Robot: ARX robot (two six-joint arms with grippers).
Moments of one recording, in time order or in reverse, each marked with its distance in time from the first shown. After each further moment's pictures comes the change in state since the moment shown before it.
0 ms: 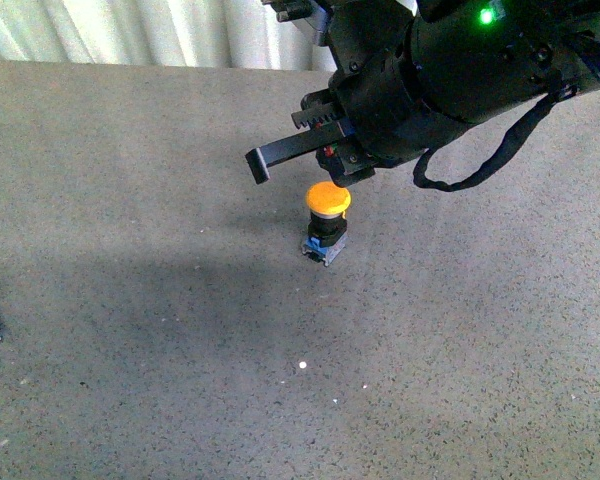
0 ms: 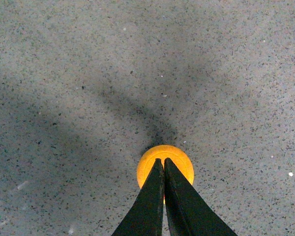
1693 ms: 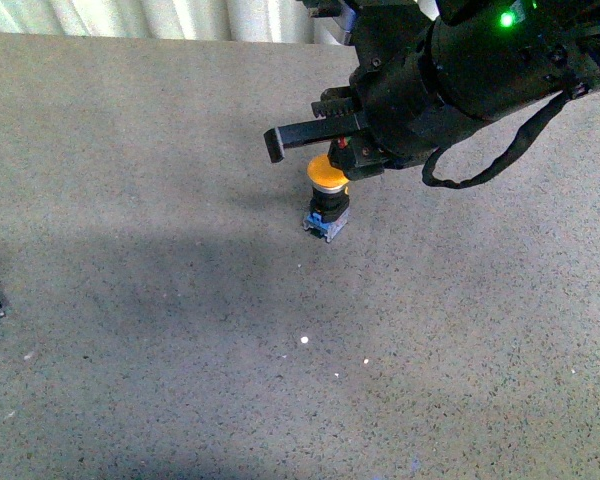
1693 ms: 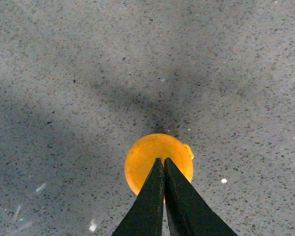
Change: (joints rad) left arm 0.001 -0.113 0.000 -0.114 0.000 0.000; right arm -0.045 0.036 -0.008 0.010 -0.063 0.102
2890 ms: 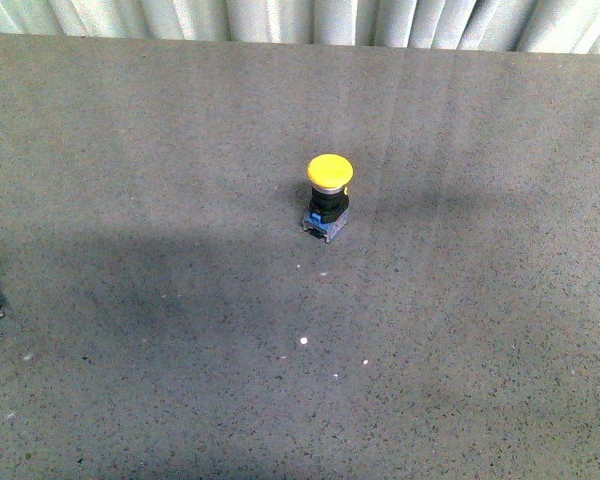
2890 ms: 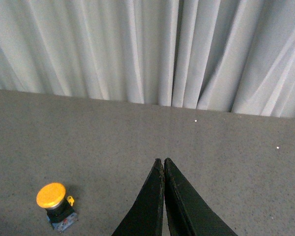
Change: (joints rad) left arm 0.000 0.000 0.000 0.000 0.000 0.000; right arm -0.208 -0.743 -0.897 0.948 0.182 -0.053
